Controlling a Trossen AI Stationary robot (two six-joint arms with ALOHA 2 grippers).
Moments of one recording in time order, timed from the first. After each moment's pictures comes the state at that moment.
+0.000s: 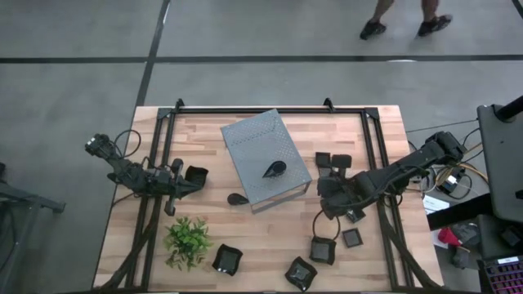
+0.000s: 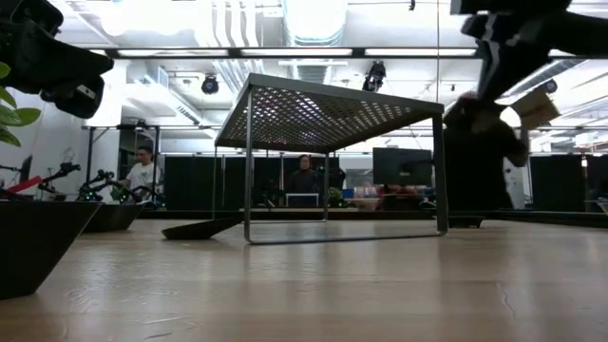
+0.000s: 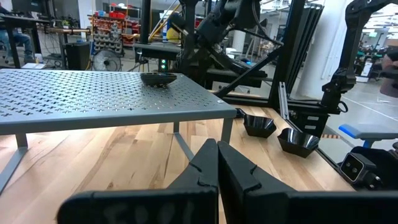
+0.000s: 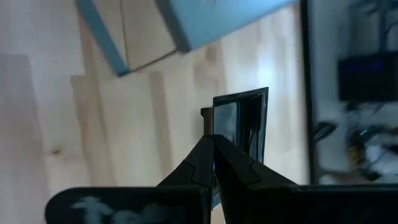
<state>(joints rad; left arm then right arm) -0.64 0.05 0.06 -0.08 -0.61 -0.14 0.43 1.41 1.12 -1.23 0.63 0.44</state>
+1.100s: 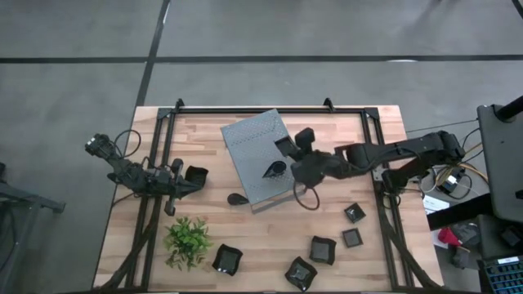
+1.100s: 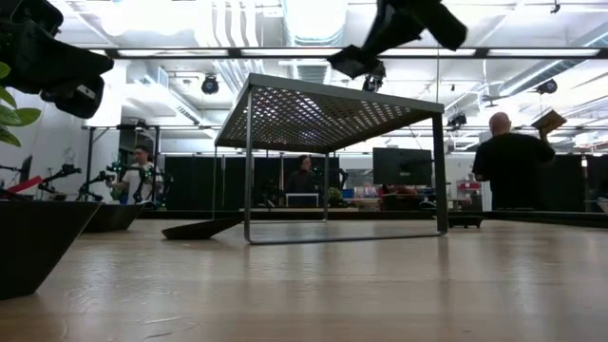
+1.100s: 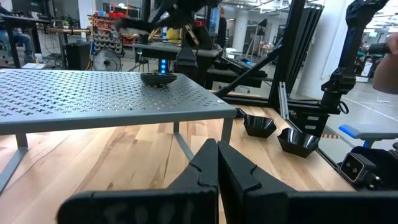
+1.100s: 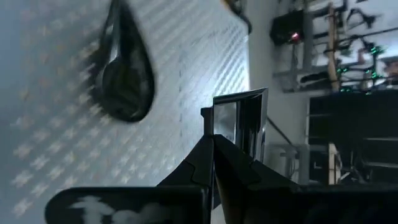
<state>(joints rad) -0.64 0.05 0.06 -0.08 -0.61 -0.14 0.14 1.41 1.24 -0.60 0.61 -0.66</state>
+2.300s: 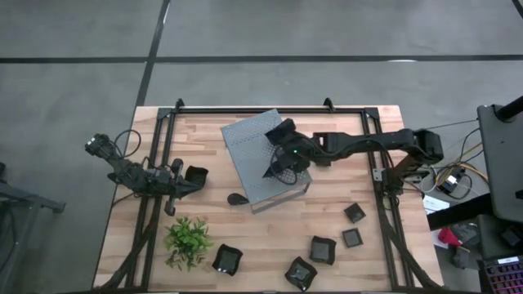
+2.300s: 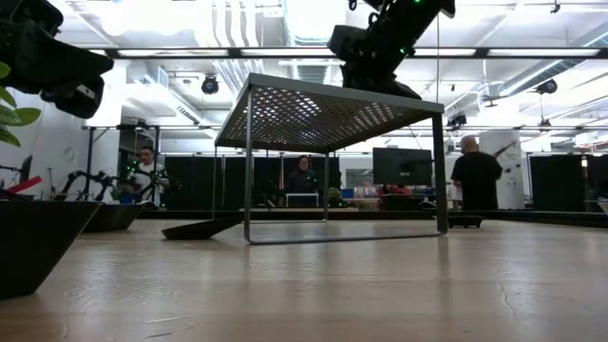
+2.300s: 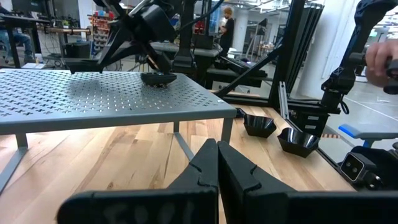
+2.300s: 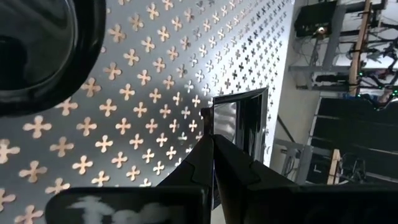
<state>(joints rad) -0.64 0.05 0.06 -0.08 -0.61 -0.14 -0.09 1.60 1.22 -0.44 0.47 -0.92</state>
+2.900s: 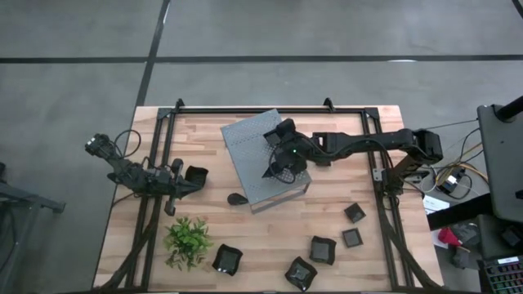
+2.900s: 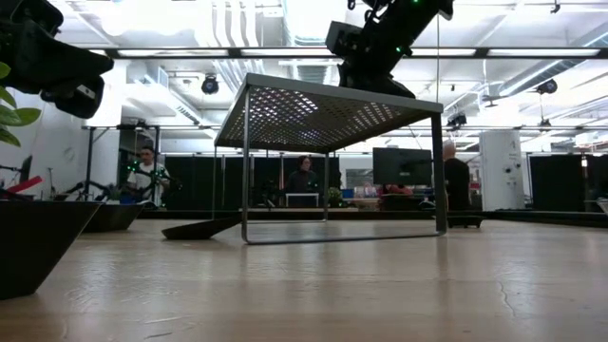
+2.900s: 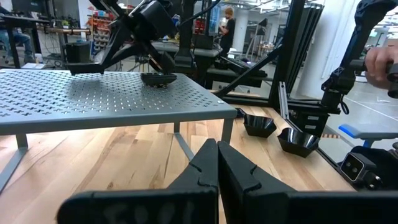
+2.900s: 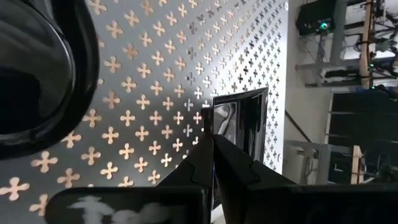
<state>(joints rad) -0.64 0.05 0.06 -0.08 -0.61 -0.14 -0.09 1.60 1.22 -0.41 0.43 -0.81</state>
